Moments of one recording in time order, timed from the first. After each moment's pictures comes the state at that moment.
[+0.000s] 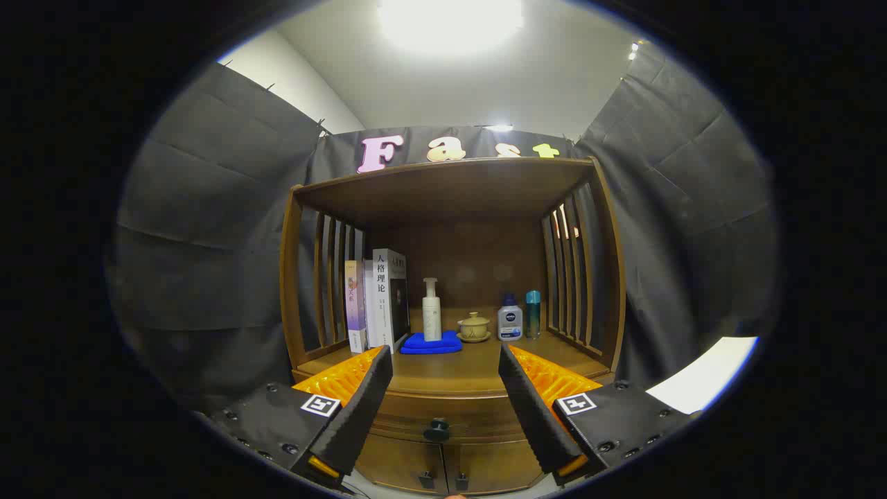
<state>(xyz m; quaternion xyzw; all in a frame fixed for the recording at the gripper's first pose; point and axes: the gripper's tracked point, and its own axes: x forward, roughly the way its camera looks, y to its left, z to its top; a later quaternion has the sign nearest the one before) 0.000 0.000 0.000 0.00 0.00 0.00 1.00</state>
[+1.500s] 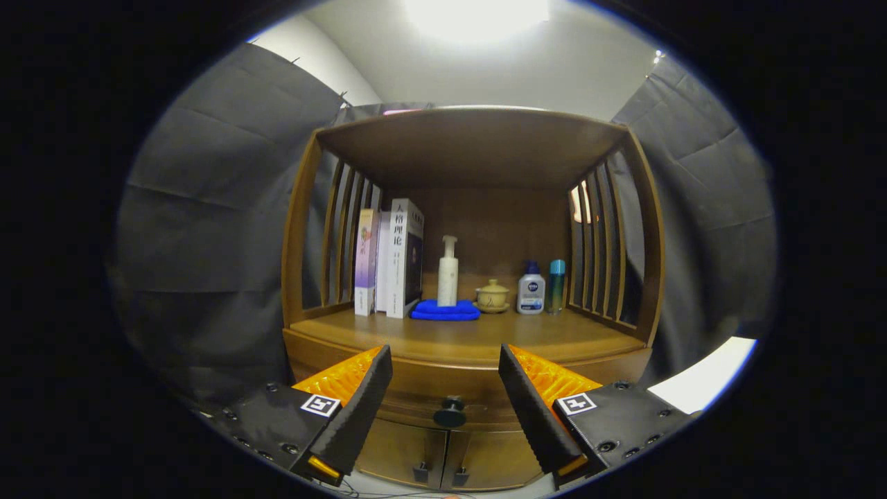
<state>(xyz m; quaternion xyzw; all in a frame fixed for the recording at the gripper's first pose) 0.040 0.028 -0.094 -0.04 0.04 0.02 1.00</state>
